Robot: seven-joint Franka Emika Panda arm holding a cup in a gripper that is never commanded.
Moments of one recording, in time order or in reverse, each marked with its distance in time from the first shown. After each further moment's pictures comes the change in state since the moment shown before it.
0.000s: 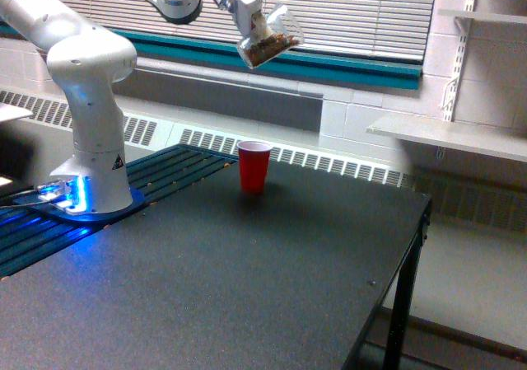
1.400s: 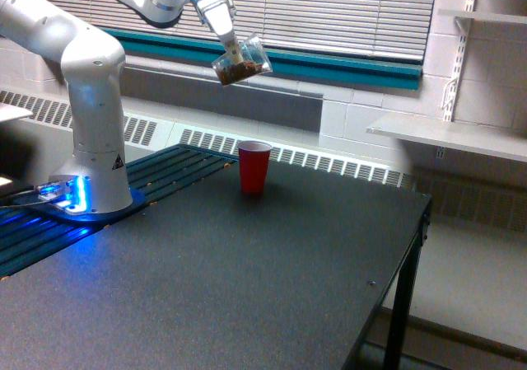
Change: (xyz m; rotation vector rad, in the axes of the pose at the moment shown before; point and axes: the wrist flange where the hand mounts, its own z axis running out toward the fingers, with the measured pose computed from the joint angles) arm -0.099 -0.049 -0.023 -0.080 -0.191 0.134
